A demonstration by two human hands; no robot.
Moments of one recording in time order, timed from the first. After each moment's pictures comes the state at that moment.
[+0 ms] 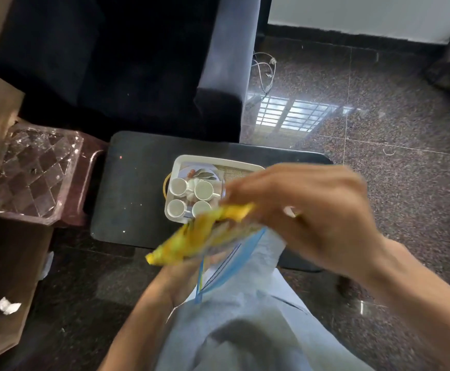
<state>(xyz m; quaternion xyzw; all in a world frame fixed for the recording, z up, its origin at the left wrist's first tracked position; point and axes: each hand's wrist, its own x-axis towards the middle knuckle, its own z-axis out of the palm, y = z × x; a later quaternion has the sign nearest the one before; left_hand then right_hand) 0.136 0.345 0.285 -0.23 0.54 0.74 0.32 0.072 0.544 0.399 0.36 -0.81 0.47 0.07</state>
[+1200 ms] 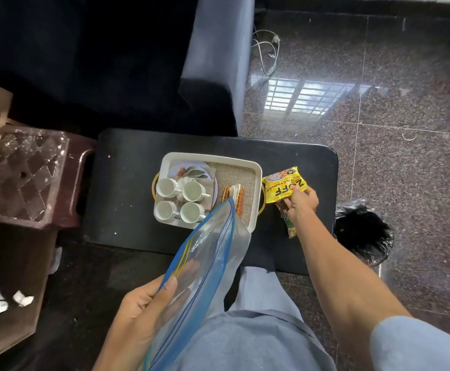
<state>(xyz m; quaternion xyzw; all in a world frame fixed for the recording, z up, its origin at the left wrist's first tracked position) 0.177 0.356 0.295 -0.31 0.59 0.70 0.26 0.017 0.632 0.034 -0.64 -0.46 0.62 -0.05</state>
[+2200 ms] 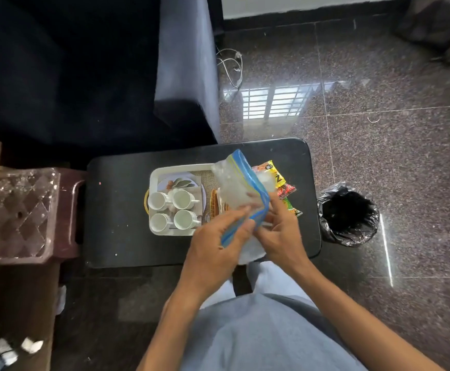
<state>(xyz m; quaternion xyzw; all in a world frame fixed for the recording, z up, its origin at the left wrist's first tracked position) 0.127 0.455 0.299 0.02 0.83 0.51 0.23 0.142 0.598 0.212 -0.13 -0.67 0.73 -0.03</state>
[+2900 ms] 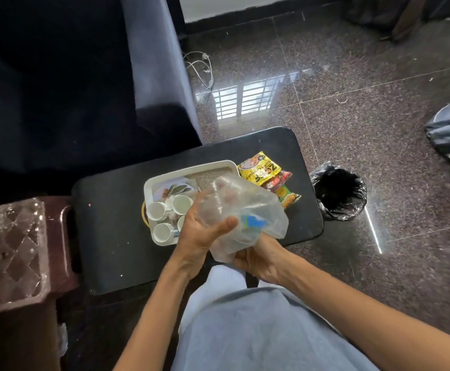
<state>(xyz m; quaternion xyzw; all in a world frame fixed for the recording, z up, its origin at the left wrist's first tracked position) 0.086 0.382 0.249 -0.06 0.61 0.71 0.34 0.153 0.515 0.227 -0.41 -0.26 0.83 -0.28</state>
